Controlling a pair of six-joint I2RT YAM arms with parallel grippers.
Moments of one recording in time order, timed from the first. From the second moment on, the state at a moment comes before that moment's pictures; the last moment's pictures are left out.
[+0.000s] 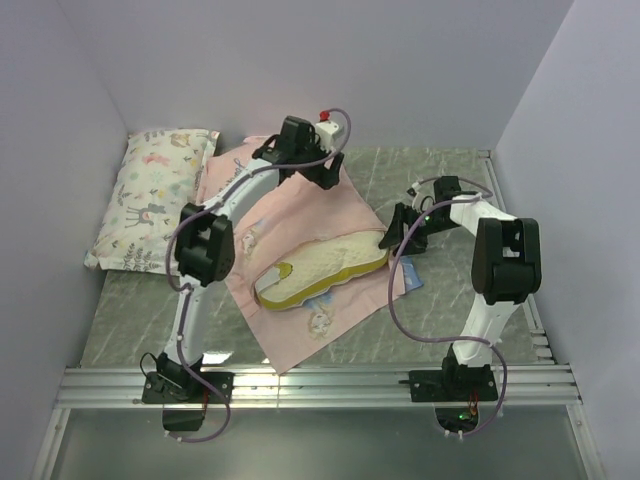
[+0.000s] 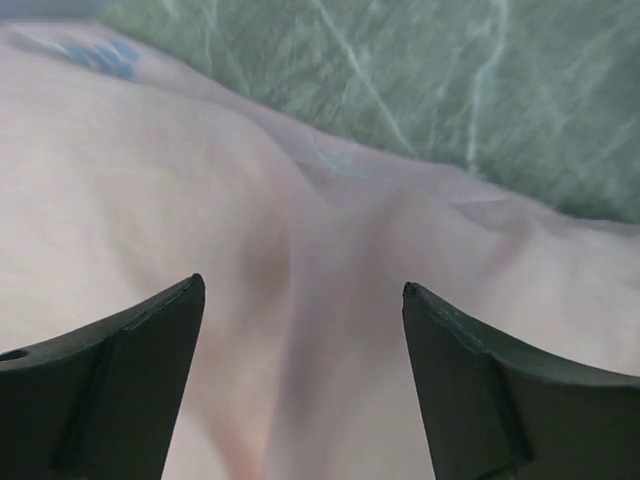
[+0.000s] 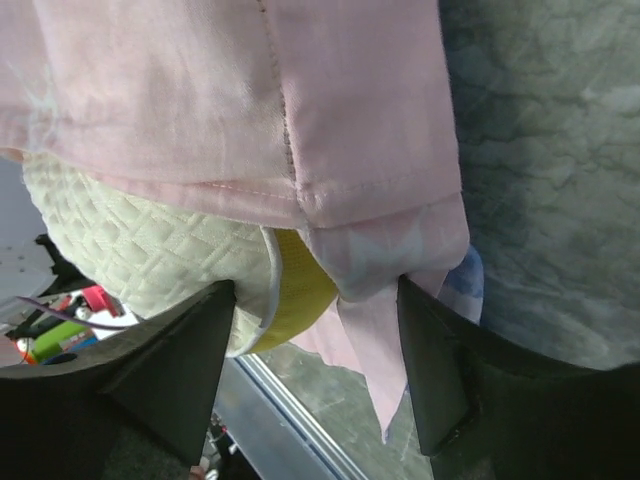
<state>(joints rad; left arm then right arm) -0.48 2.25 2.09 -0.44 0.31 0.14 -0.01 1.89 1.24 -0.69 -0.80 0.08</state>
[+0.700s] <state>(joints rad) -0.72 2.10 1.90 -0.43 0.51 0.14 0.07 1.95 1.22 -0.64 -0.90 0.18</state>
